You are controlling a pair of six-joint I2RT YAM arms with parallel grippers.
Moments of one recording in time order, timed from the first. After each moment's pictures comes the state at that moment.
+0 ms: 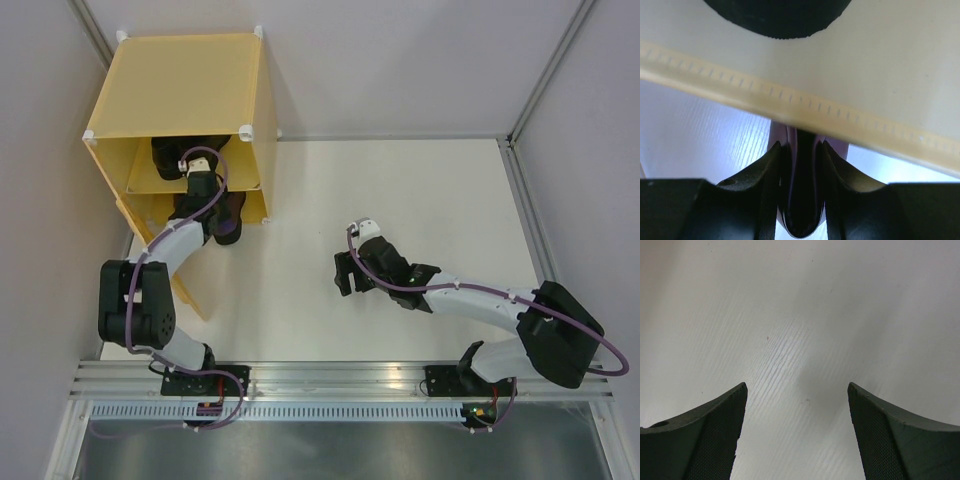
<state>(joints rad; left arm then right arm) -0.06 1.53 0.95 -0.10 -0.25 -0.32 0.87 1.36 0.69 -0.01 0.16 0.41</state>
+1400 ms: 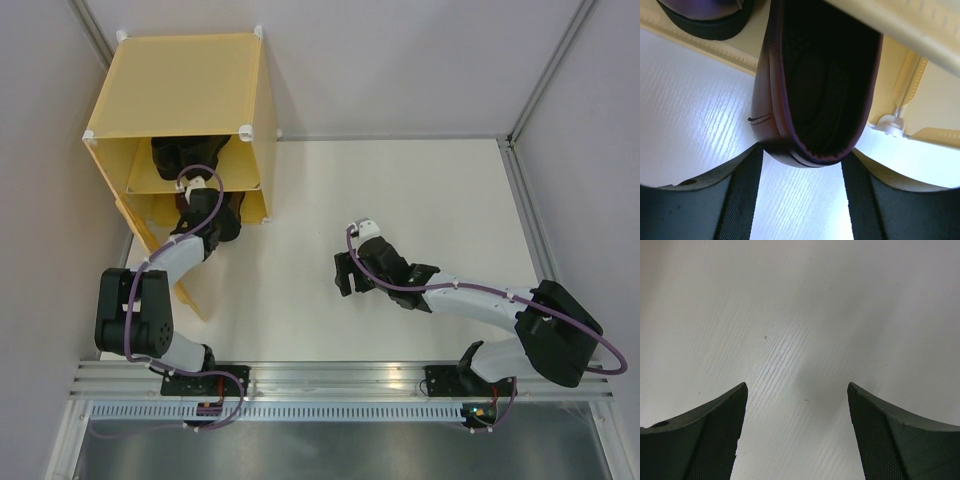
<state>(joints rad) -0.07 1.49 0.80 -0.03 -0.20 -0.49 0.87 1.37 0.69 -0.01 0.16 0.41</state>
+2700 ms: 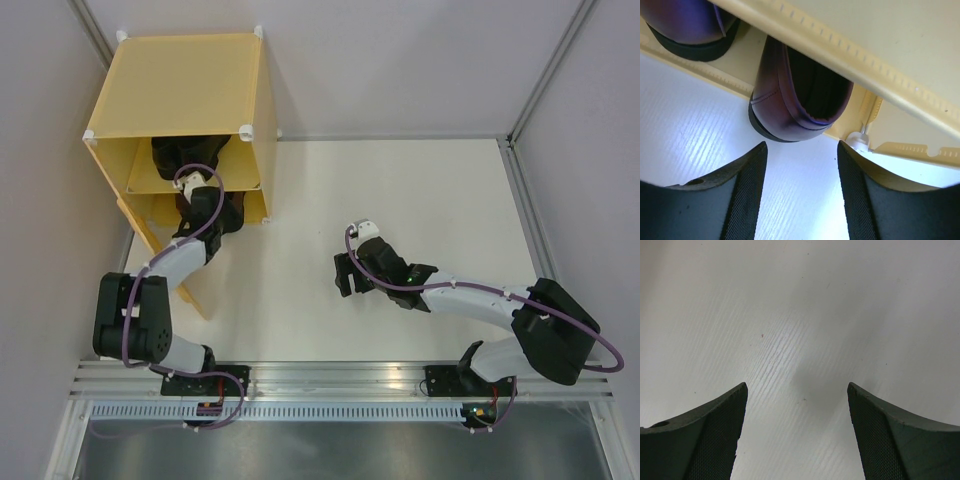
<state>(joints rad) -0.10 1.46 0.78 0.08 -0.23 -0.56 0.87 1.39 0.69 -0.01 0.17 0.41</state>
